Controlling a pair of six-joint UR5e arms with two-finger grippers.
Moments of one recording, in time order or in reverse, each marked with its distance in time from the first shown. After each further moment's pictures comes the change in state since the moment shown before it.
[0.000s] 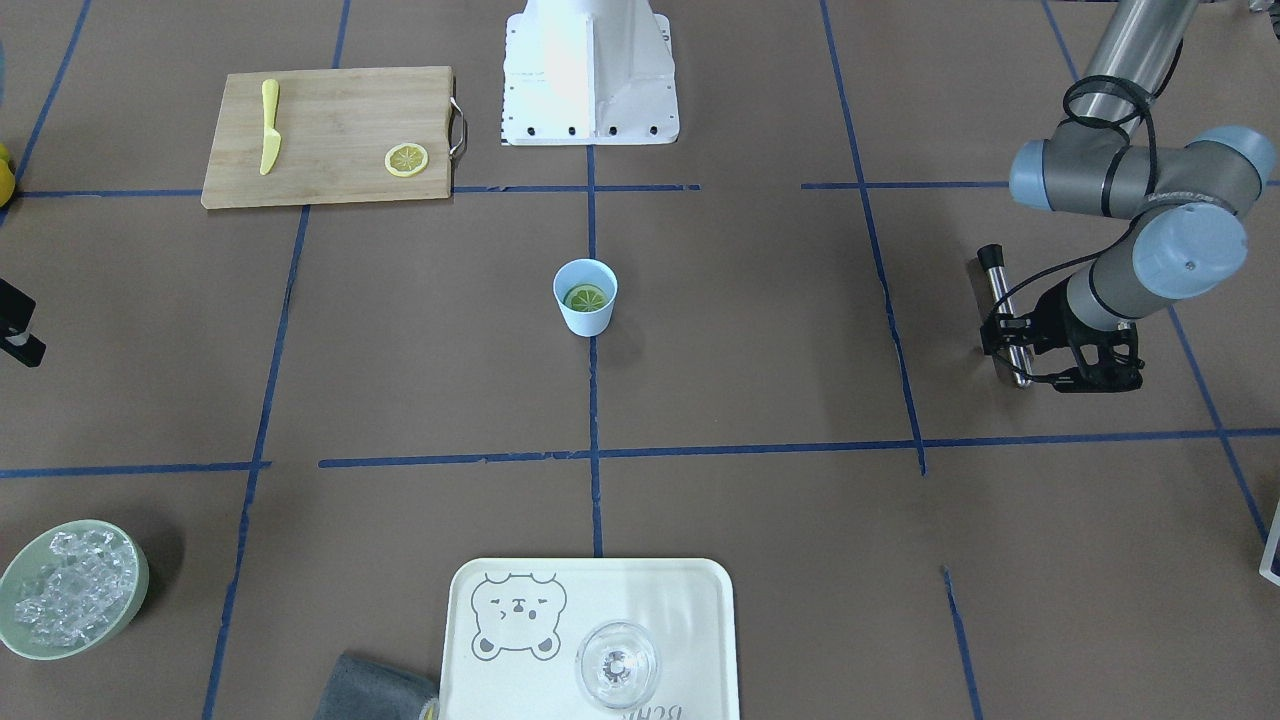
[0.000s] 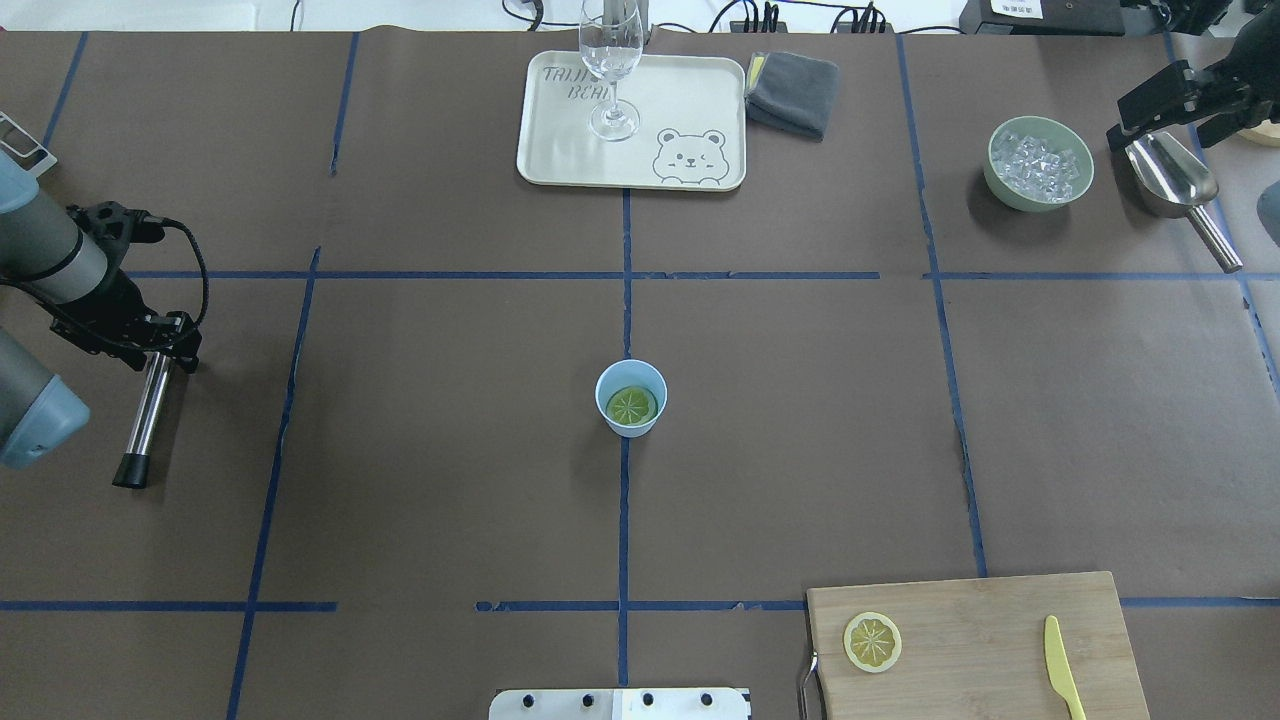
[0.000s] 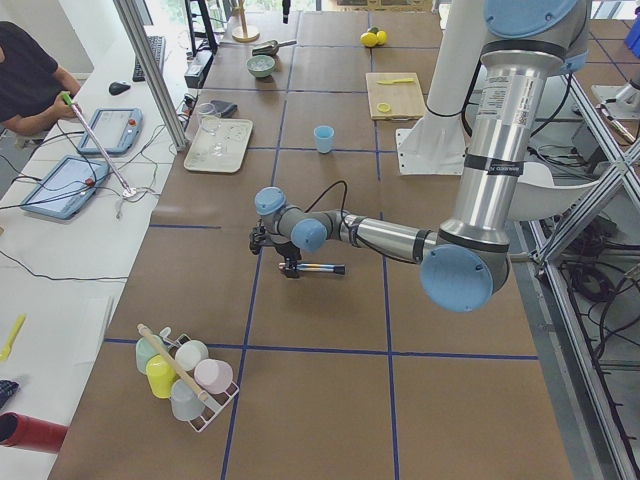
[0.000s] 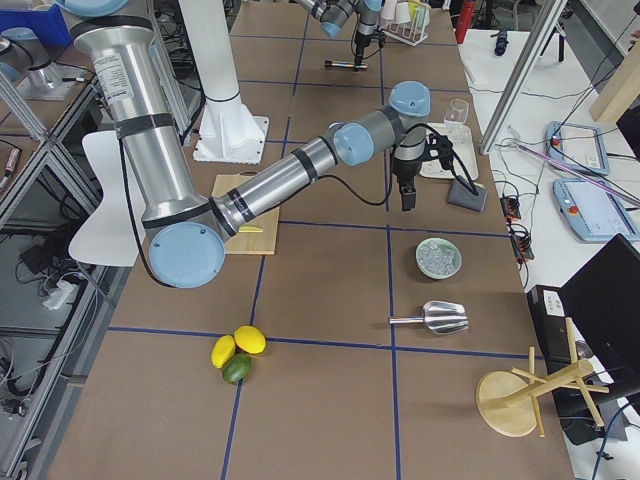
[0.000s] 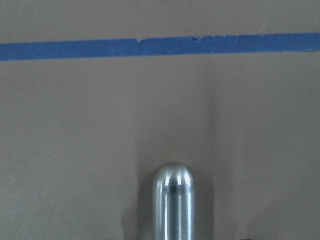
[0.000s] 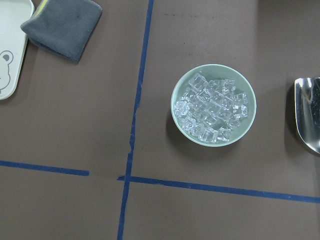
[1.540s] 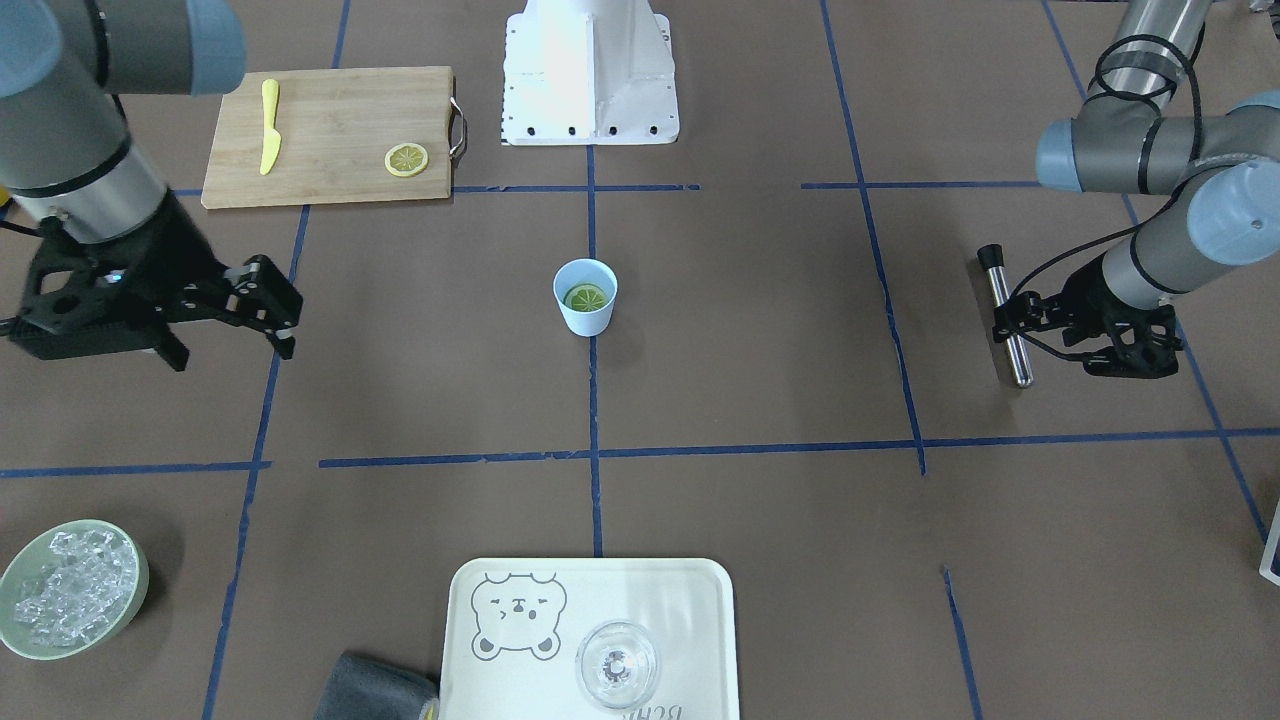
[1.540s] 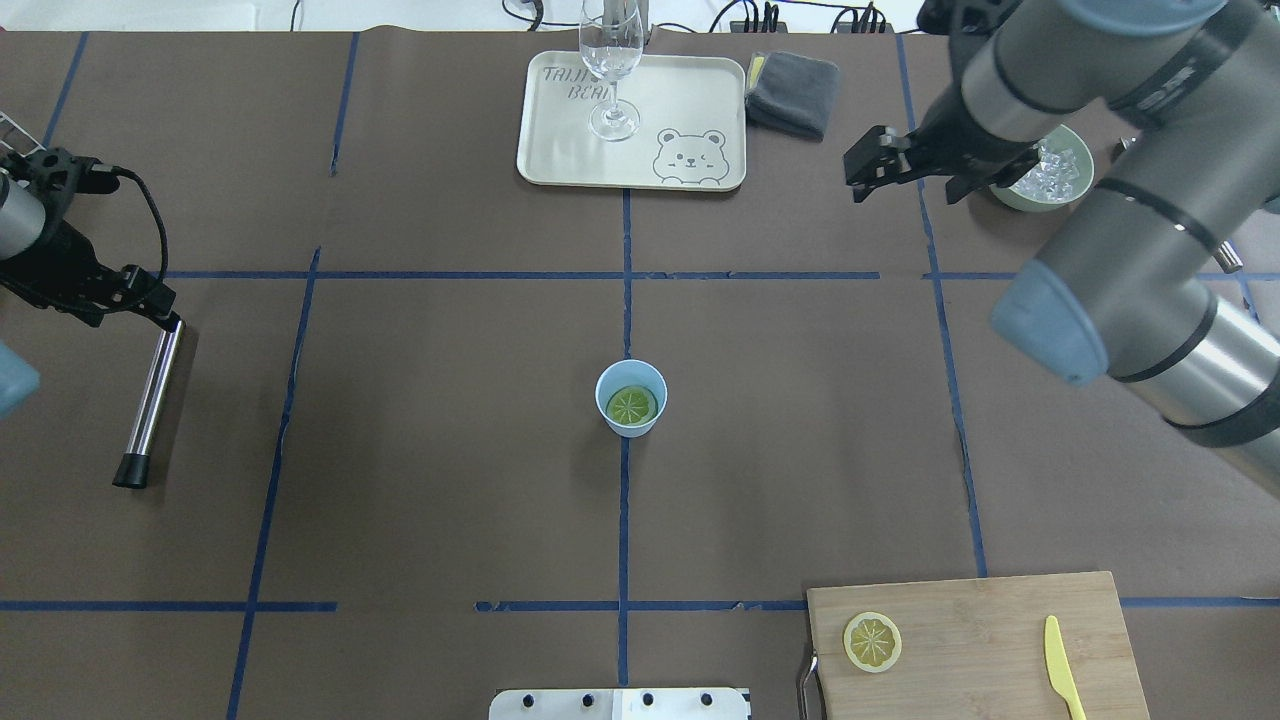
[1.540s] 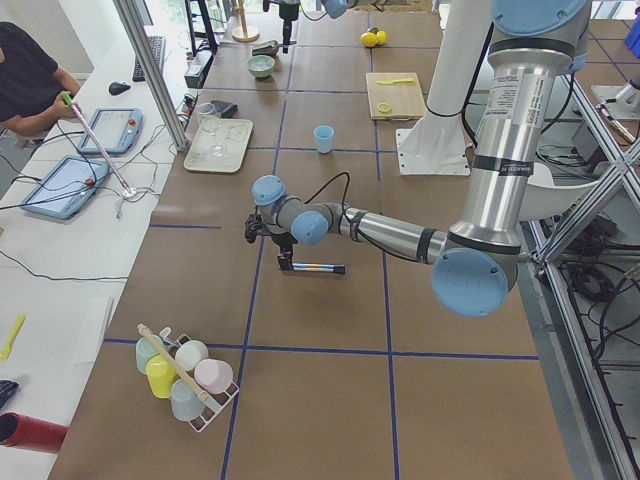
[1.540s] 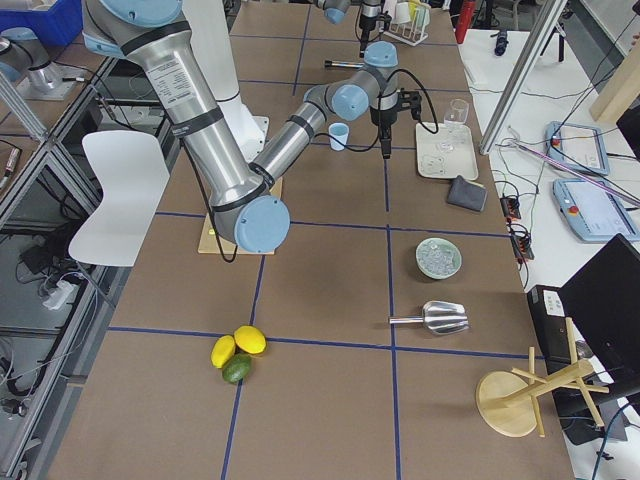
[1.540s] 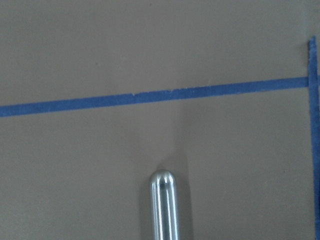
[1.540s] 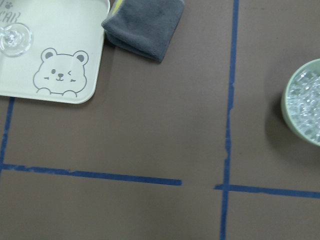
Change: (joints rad) left arm -0.042 0.027 -0.089 0.003 -0.038 0.018; right arm -0.219 0.145 0.017 -0.005 -0.147 0.243
